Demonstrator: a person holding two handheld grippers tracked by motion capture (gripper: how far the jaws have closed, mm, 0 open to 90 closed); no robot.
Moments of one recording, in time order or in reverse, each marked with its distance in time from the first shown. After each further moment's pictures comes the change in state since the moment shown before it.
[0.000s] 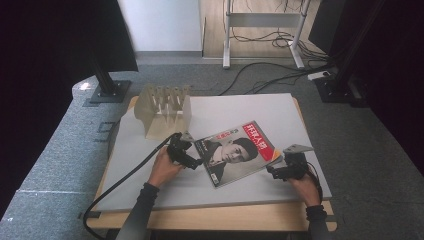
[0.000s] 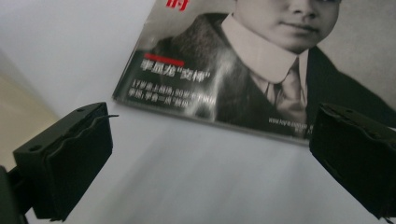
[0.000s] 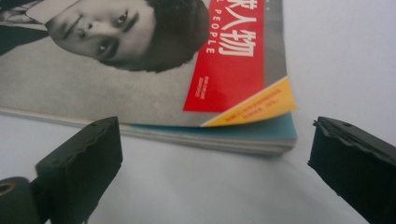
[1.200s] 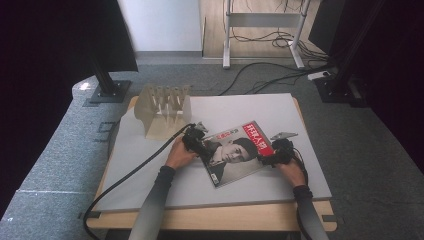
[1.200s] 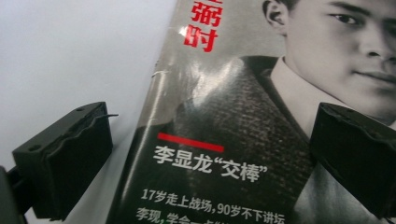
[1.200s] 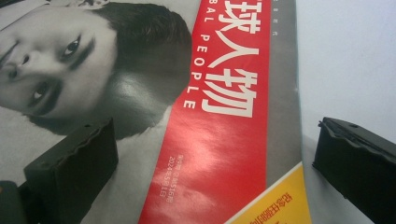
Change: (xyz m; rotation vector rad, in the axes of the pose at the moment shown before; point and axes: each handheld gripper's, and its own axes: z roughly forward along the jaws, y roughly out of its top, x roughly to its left) left arm 0.031 0.022 0.066 -0.018 -0.074 -0.016; right arm -0.016 0.029 0.060 0.035 0.015 -0.001
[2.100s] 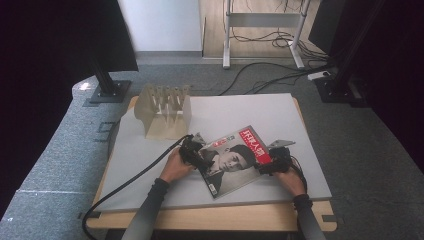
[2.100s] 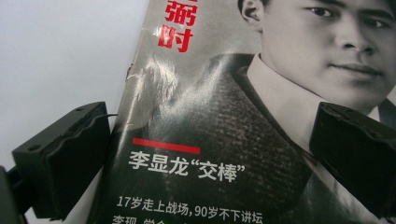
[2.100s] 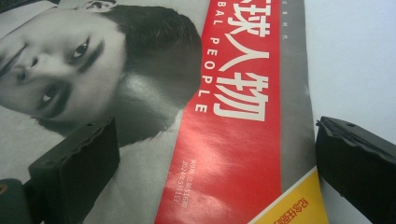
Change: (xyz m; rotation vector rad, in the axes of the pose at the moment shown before) left arm -0.042 -0.029 -0.023 0.013 0.002 -0.004; right arm 0.030 -0.015 -0.013 -0.006 0.036 -0.043
